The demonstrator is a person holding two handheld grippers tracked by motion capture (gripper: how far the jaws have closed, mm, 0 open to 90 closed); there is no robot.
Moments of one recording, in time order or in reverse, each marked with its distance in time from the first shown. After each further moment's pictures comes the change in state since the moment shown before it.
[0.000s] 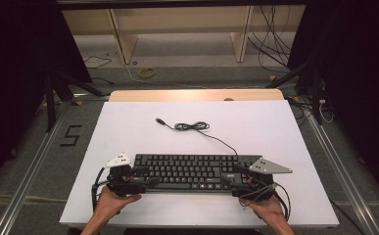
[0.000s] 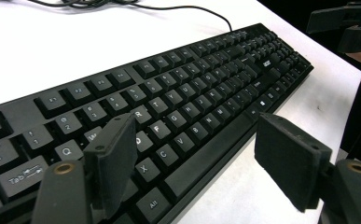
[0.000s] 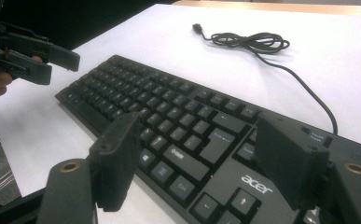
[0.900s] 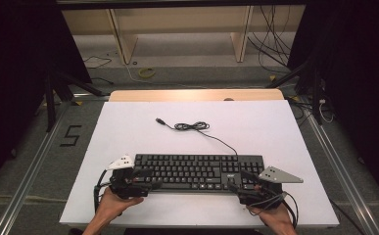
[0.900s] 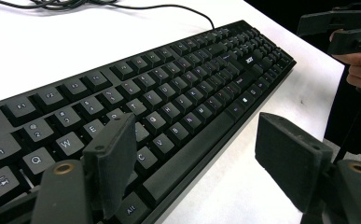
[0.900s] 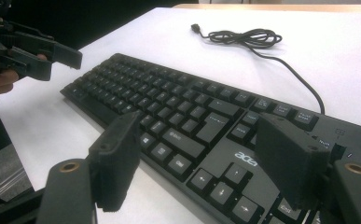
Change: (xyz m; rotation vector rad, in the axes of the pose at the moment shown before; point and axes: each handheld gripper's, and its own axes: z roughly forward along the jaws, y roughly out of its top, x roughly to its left) left arm -0.008 -0.001 0.003 0.003 -0.051 0.035; right arm -0.004 -0.018 -0.020 -0.034 0.004 0.012
